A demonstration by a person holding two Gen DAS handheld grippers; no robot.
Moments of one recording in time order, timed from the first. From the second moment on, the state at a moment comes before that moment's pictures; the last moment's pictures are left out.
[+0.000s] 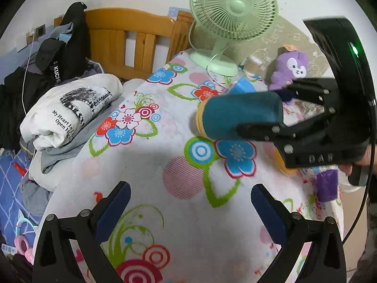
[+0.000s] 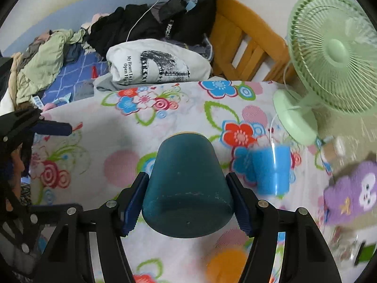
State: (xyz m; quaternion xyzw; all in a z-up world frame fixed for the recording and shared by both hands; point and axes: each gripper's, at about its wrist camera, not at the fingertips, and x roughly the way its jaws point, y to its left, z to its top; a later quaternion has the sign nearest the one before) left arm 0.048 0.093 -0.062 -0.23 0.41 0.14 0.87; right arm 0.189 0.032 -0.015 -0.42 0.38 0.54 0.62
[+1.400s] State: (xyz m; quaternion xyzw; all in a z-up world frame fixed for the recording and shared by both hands) left arm -0.043 -0.037 -0.058 -0.15 0.44 0.04 0.88; right arm 0.043 -0.201 -0.037 -0.08 0.37 0.34 0.86
